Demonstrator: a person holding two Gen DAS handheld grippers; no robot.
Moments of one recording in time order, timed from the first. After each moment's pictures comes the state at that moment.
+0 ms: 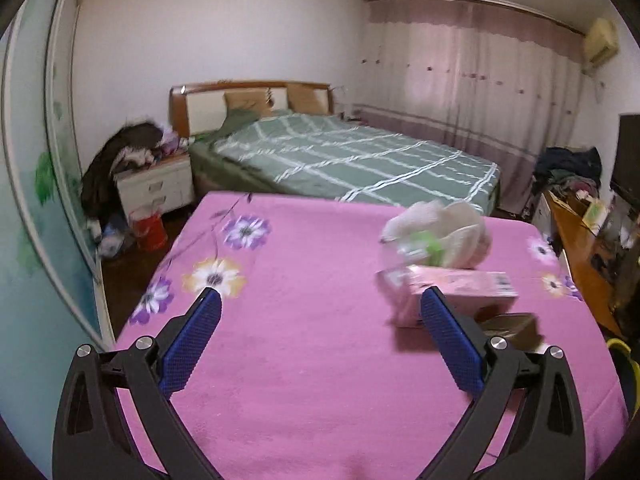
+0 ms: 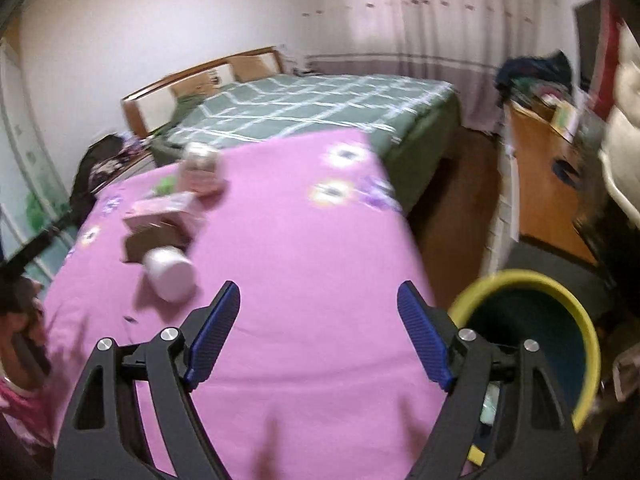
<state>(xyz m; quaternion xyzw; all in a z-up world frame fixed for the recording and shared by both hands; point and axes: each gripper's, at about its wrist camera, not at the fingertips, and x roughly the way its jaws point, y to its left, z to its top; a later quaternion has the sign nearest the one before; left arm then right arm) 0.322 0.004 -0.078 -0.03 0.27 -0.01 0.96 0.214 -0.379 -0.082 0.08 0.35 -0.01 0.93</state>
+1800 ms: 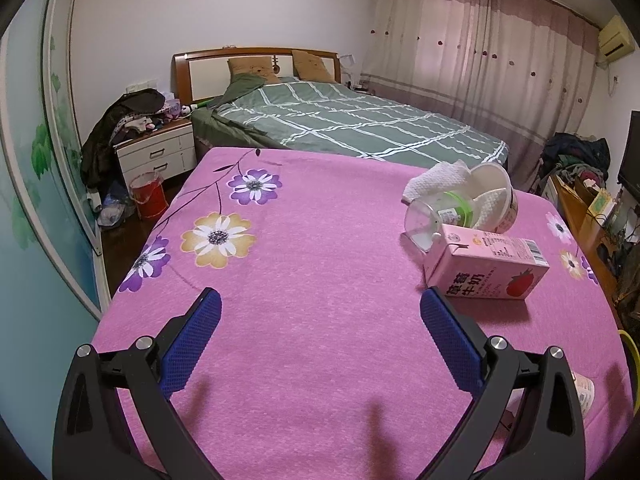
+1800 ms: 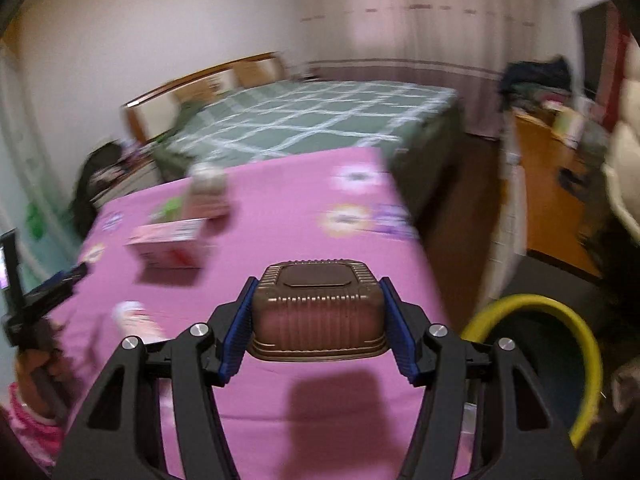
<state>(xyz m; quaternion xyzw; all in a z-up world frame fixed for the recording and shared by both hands) 0.330 -0.006 -0.112 -0.03 0.33 0.00 0.94 0.221 -0.398 -0.065 0.09 0.34 -0.05 0.93</state>
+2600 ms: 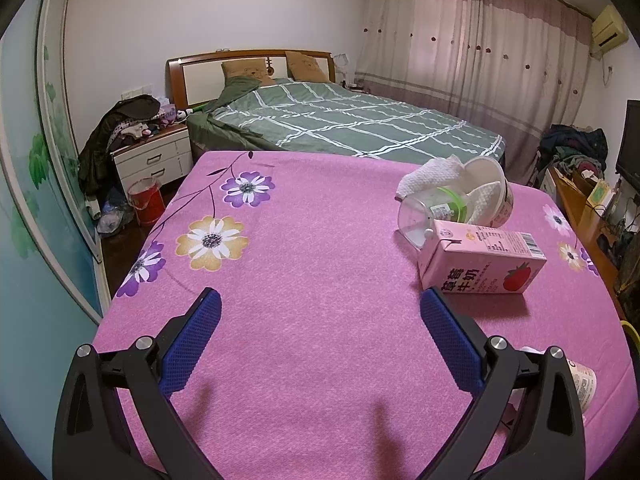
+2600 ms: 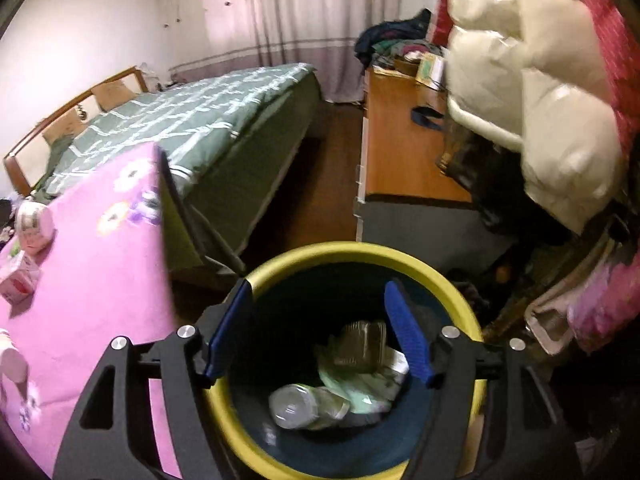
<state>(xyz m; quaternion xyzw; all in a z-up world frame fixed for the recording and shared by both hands) 0.328 -0.011 -0.111 -0.02 0.33 -0.01 0.95 0.173 -0.540 -0.114 0.14 0.36 -0.24 0.89</state>
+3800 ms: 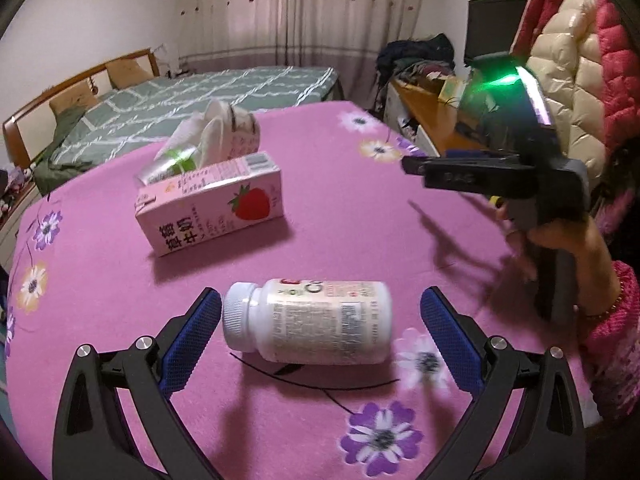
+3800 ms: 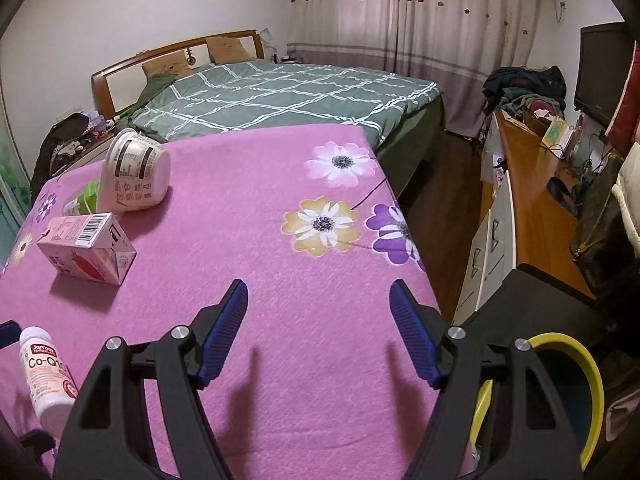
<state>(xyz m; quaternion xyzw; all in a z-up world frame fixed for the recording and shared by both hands) 0.279 -0.142 -0.119 0.10 0.37 -0.29 0.88 0.319 -0.382 -0.125 0.04 0.38 -0.08 0.92</state>
